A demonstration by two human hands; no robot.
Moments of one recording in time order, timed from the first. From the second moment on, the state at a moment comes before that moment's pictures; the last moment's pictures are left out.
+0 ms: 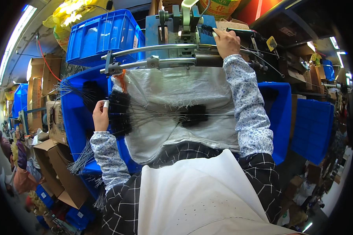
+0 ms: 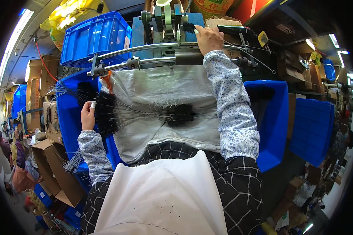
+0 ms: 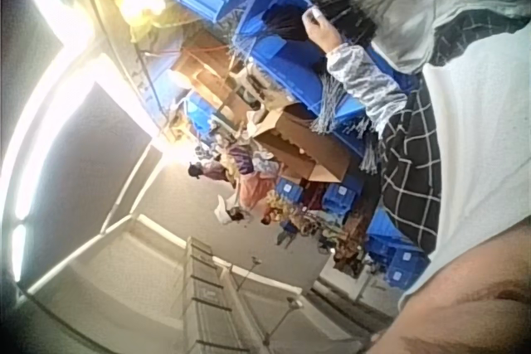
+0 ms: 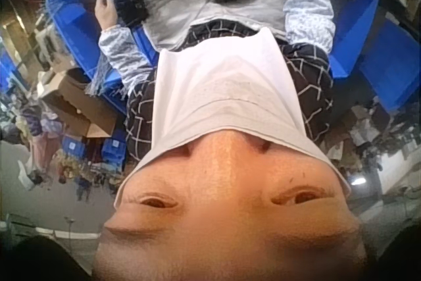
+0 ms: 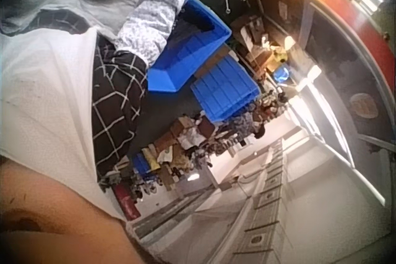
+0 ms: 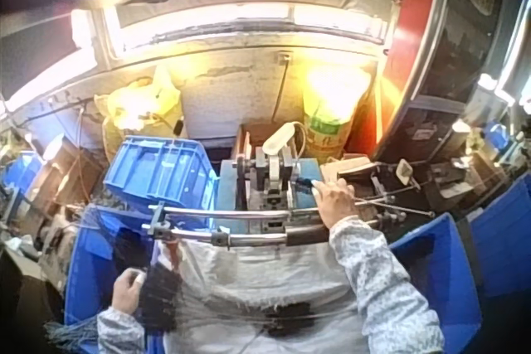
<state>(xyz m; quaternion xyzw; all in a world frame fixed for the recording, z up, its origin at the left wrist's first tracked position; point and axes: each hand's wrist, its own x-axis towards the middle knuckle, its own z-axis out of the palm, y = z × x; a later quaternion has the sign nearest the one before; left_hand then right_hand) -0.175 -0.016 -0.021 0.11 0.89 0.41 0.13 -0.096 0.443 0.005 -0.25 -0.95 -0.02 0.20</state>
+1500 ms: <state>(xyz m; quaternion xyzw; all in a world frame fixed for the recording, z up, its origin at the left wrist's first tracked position) -0.157 -0.065 0.101 0.11 0.68 0.65 -0.32 -0.107 0.432 -0.010 -0.30 -0.92 0.12 0.20</state>
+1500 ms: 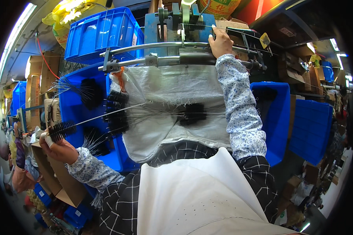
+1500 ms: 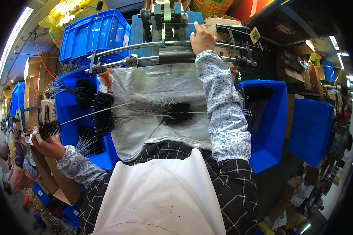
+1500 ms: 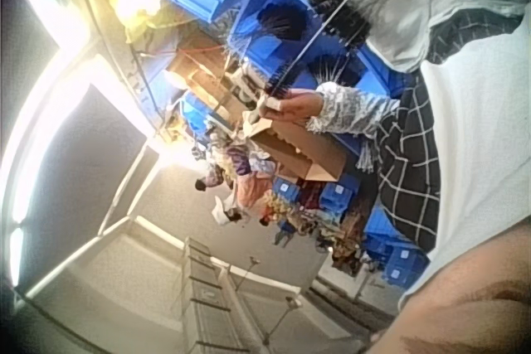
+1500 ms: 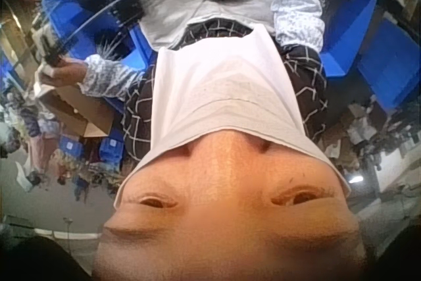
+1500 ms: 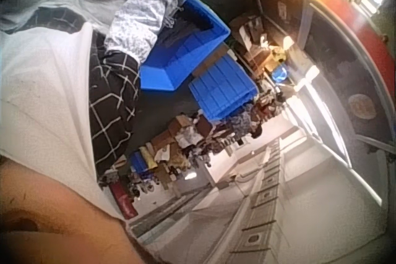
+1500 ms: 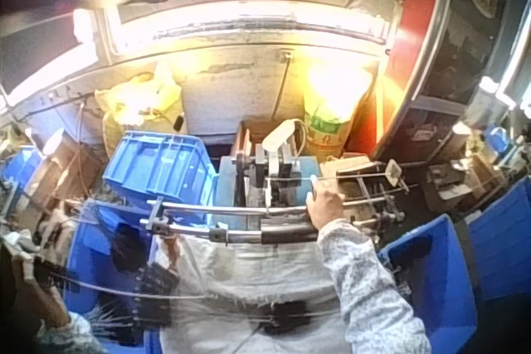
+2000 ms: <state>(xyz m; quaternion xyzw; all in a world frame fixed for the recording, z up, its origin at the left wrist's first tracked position) -0.145 -0.035 0.088 0.09 0.67 0.68 -0.28 -0.129 0.401 -0.009 -0.28 -0.93 0.12 0.21</state>
